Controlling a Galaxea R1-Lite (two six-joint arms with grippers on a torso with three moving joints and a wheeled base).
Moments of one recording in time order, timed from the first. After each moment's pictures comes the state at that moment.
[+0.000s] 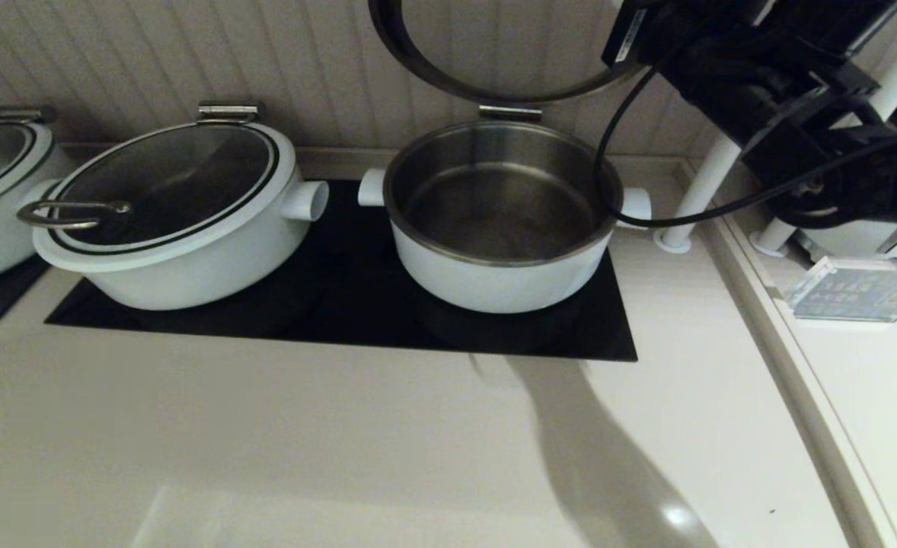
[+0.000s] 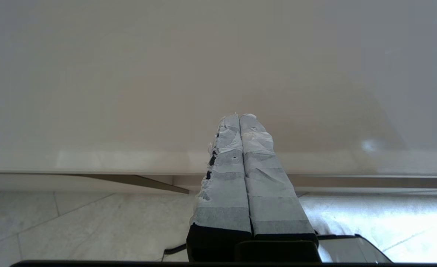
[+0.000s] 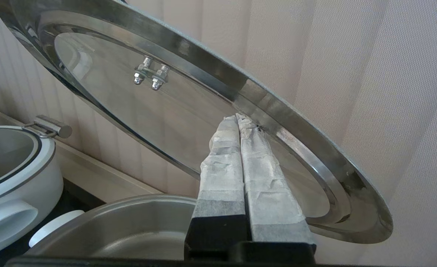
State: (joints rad) left arm -0.07 0.28 0.00 -0.01 0.00 0.01; right arm 0.40 1.93 -1.70 -0.82 0.06 -0.17
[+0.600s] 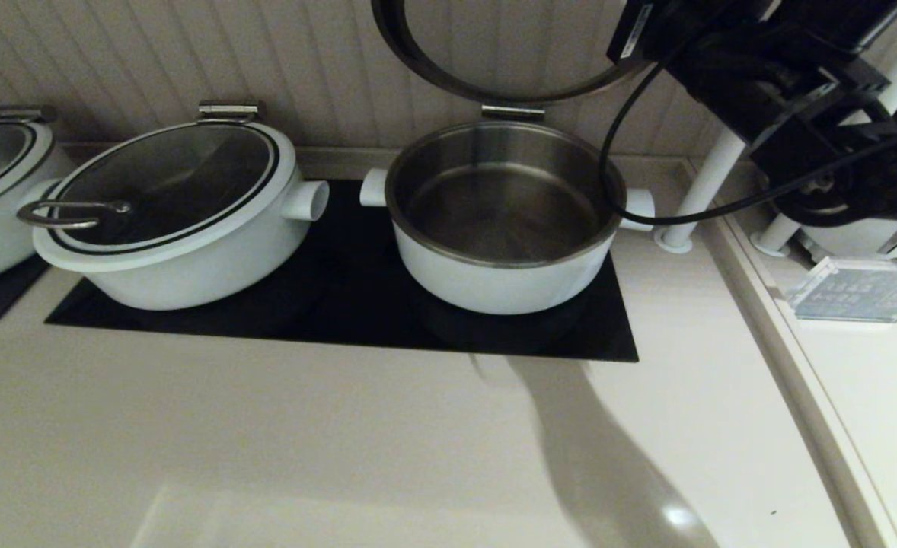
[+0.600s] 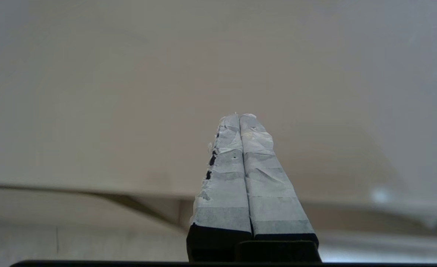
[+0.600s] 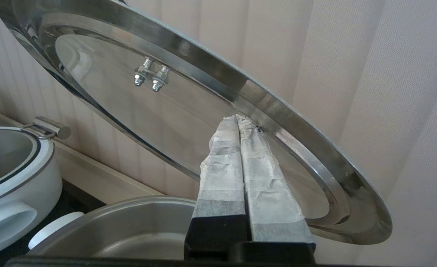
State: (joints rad) left arm 0.00 0.07 0.00 -0.01 0.00 0.00; right arm 0.40 1.91 -1.69 -0.82 0.06 -0.18
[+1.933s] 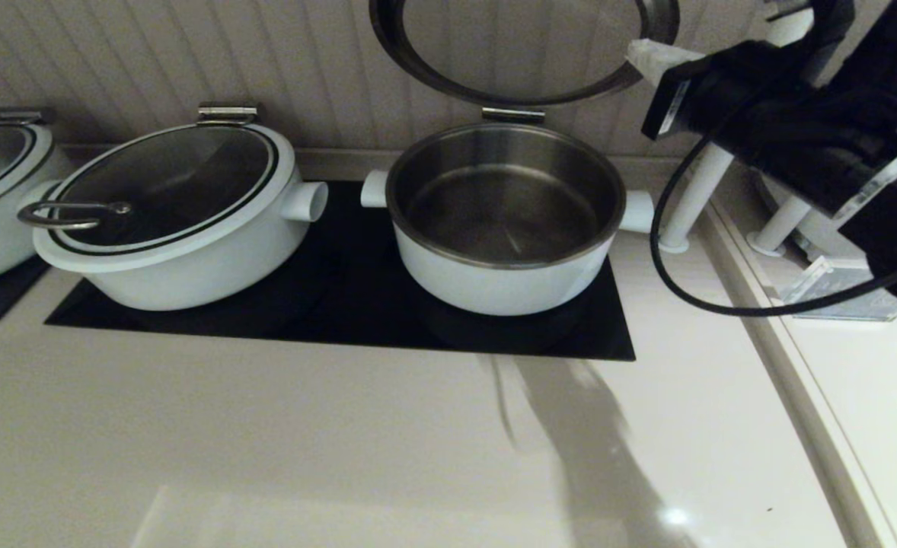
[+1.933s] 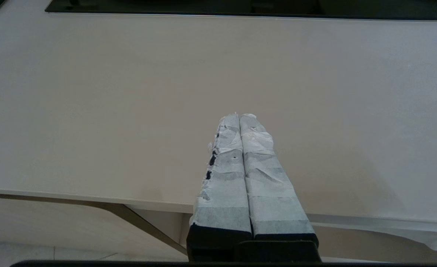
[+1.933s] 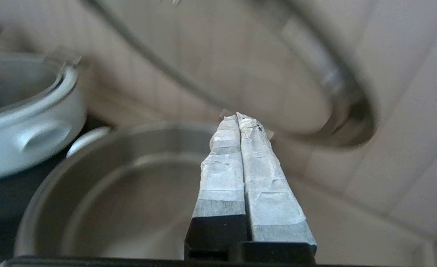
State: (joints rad) left arm 0.00 0.00 0.00 -0.01 0.00 0.00; right arm 0.41 1.70 -1.26 -0.83 0.08 -0.20
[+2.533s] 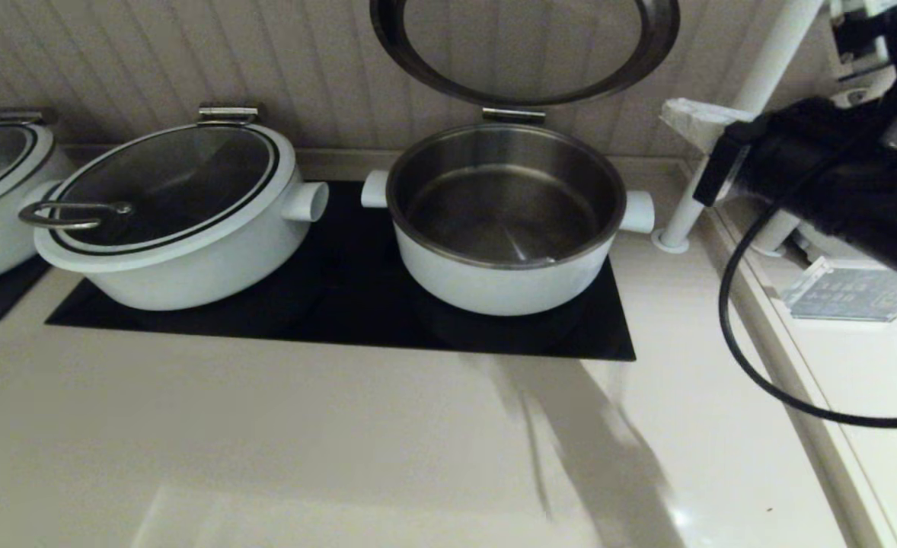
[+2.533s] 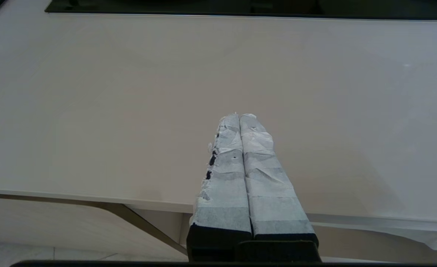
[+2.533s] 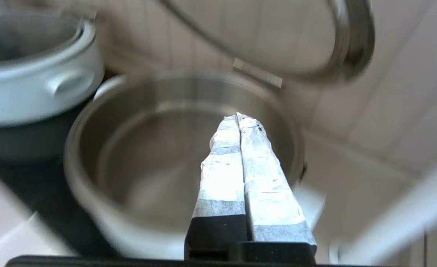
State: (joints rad) left arm 0.00 0.00 0.00 -0.01 0.00 0.00; right arm 0.41 1.50 -0.97 -0.79 0.09 -0.20
